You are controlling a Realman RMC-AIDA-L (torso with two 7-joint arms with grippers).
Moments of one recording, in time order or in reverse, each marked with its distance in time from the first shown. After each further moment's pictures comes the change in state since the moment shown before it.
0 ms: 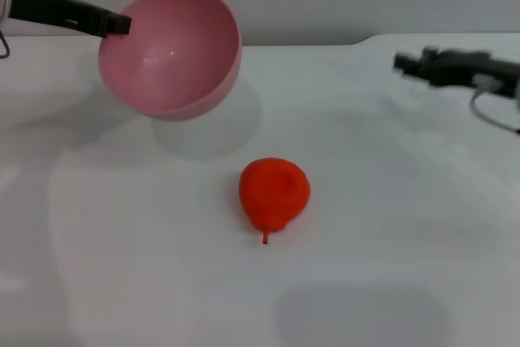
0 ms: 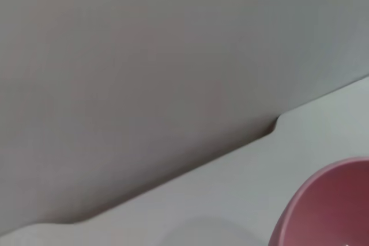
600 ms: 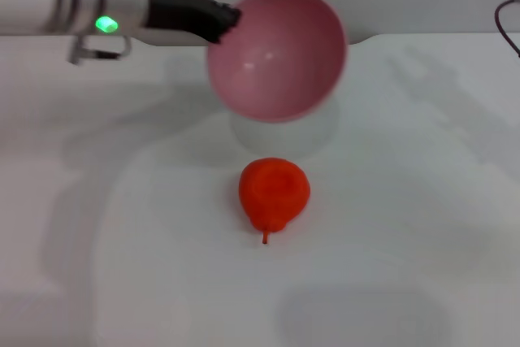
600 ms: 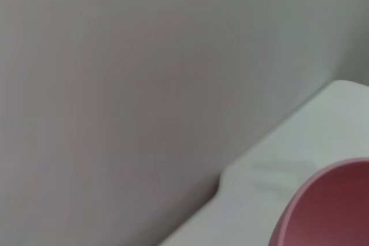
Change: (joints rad) left arm -0.018 -0.107 0.292 -0.012 -0.132 -0.303 0.133; right arm -0.146 0.047 -0.116 -0.114 0.876 -0.138 -0.489
